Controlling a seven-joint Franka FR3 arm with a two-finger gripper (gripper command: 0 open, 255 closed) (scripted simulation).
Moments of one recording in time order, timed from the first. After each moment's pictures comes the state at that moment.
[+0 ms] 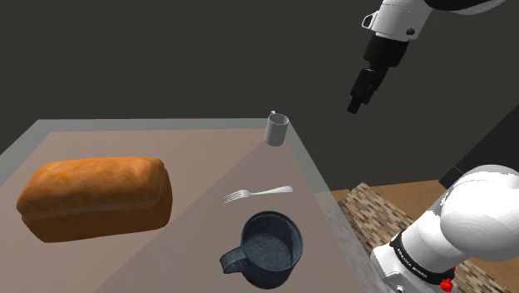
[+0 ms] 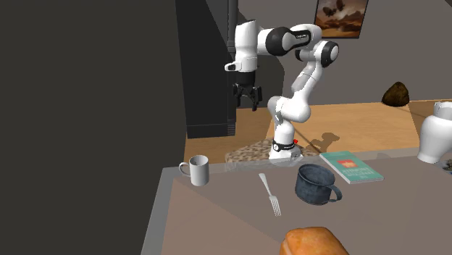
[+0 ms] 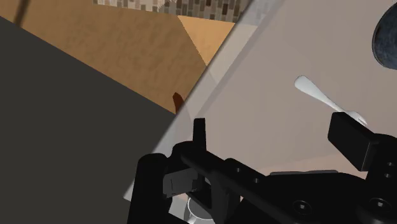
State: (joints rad) arm 0.00 -0.77 0.02 -2.43 0.05 1.64 -0.17
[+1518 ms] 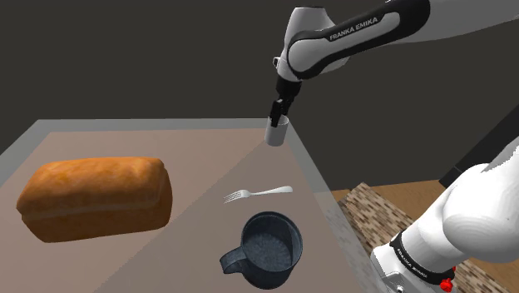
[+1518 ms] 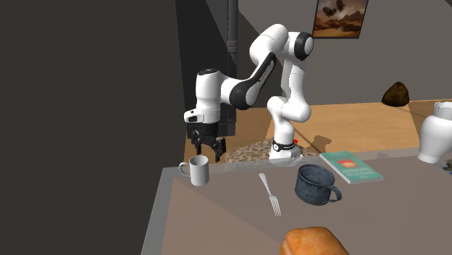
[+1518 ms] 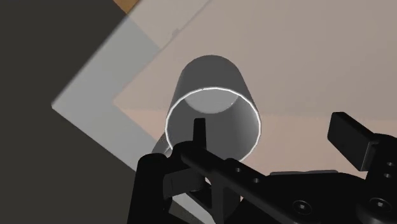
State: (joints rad) arm 0.05 -0.04 0.06 -2.21 0.00 2.22 -0.32
